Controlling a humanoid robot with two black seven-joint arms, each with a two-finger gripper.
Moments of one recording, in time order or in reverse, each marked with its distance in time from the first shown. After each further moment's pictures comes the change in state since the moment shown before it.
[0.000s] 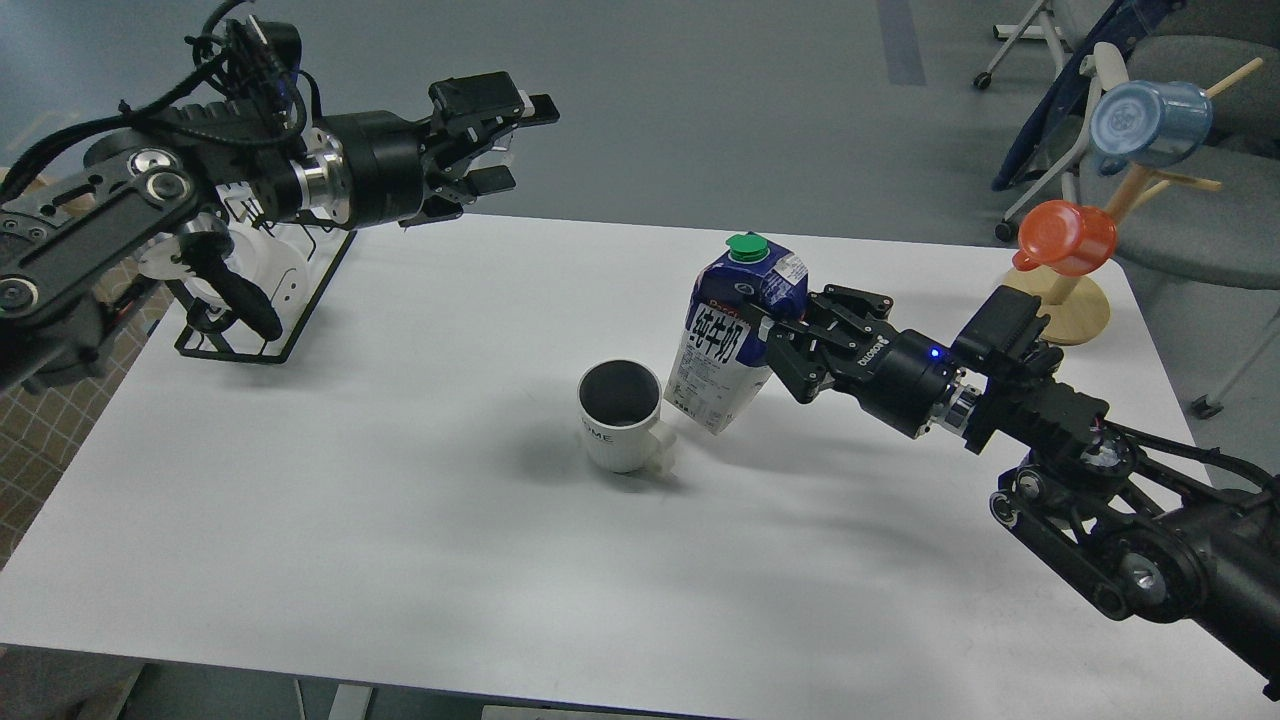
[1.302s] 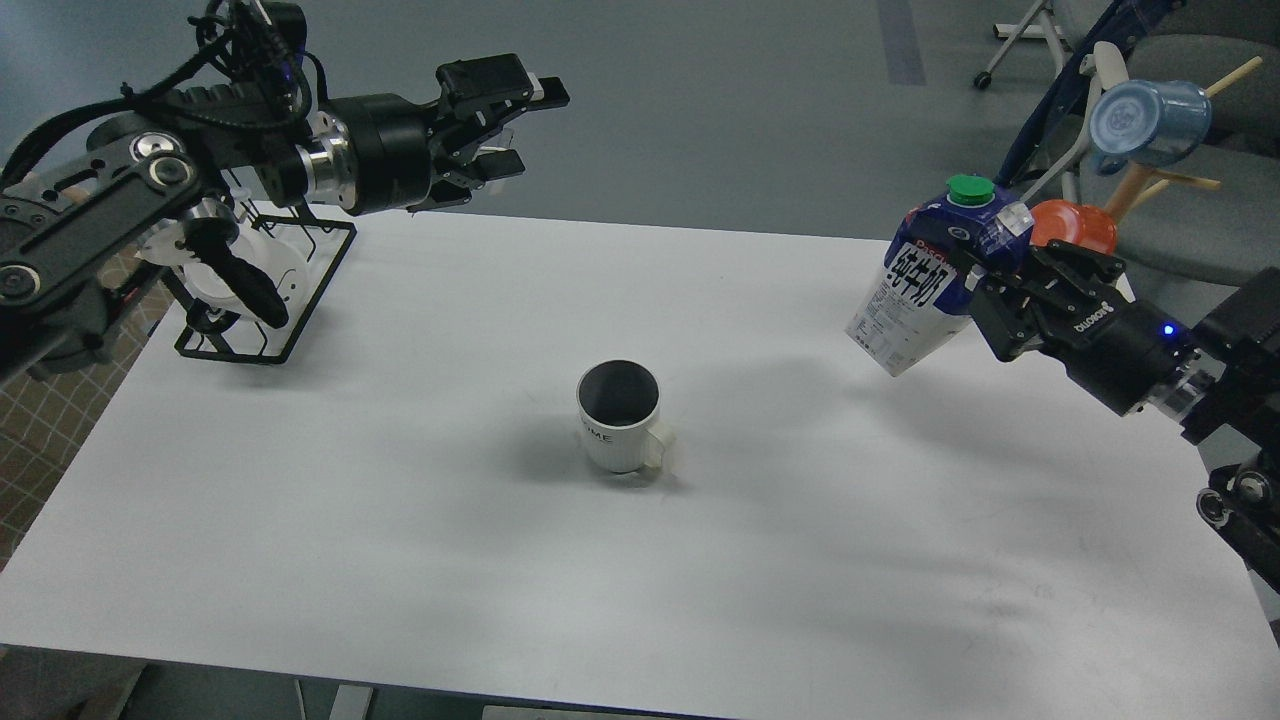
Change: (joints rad) left arm -0.027 -0.010 0.001 0.000 0.000 0.000 0.001; right arm -0.120 -0.319 0.202 0.146 0.046 -0.045 0.000
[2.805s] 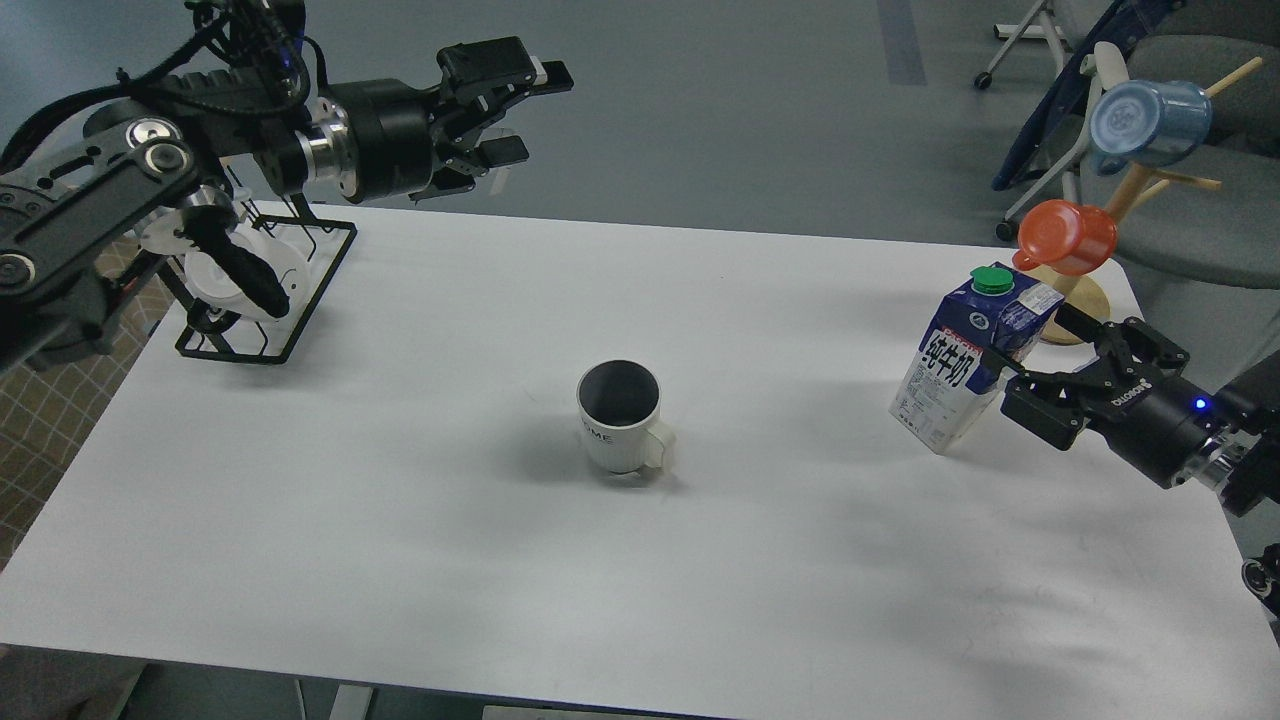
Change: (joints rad) left arm -0.018 -0.002 0.000 0.000 -0.012 0.000 0.000; right arm -0.129 -0.054 -0.019 -0.119 -0.023 -0.036 0.000
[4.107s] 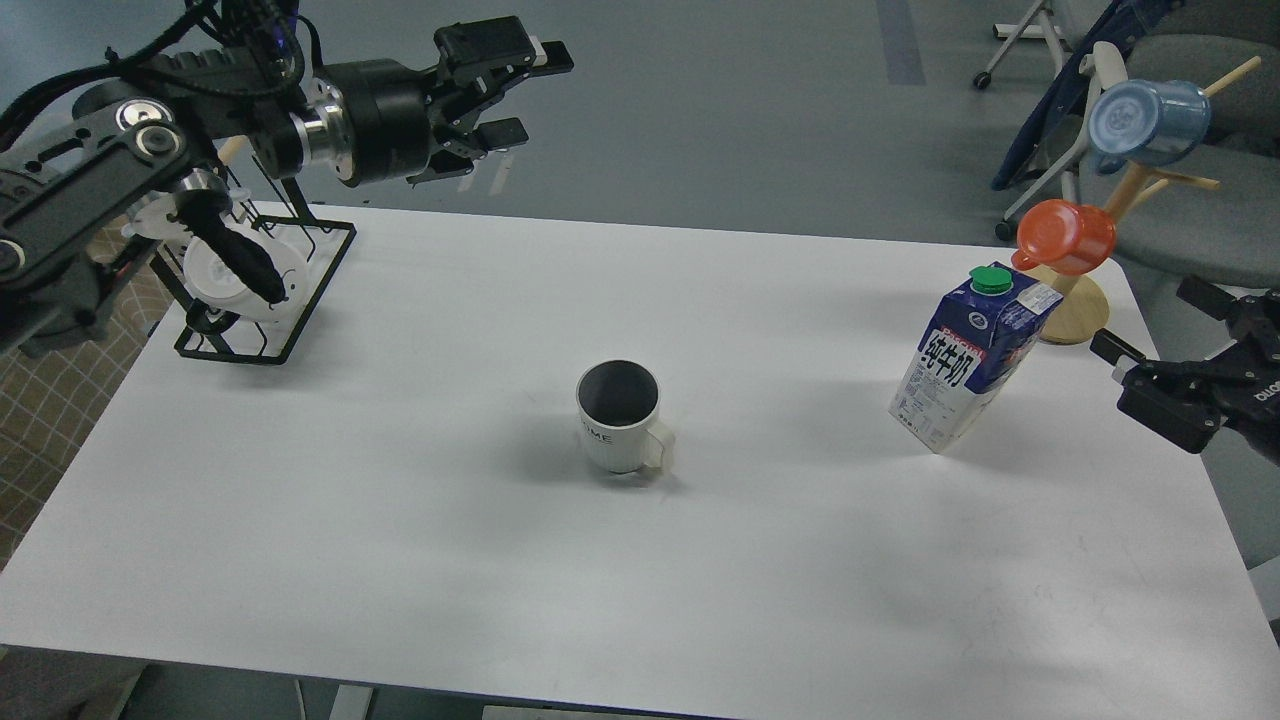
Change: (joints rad) left arm -0.027 0.006 0.003 0.000 0.000 0.000 0.001; right arm -0.223 -0.239 0.205 0.234 0.041 -0.002 0.000
